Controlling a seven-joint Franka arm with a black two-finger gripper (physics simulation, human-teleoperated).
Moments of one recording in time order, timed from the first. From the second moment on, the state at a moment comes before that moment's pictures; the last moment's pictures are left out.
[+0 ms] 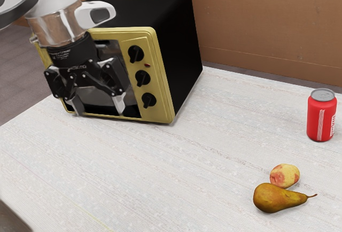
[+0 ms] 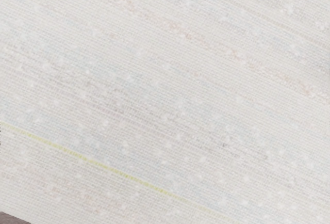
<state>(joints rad) -0.23 -0.25 0.16 -1.56 -0.03 1.35 -0.50</state>
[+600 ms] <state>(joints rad) 0.46 -0.34 0.09 -1.94 -0.27 2.02 -0.76</state>
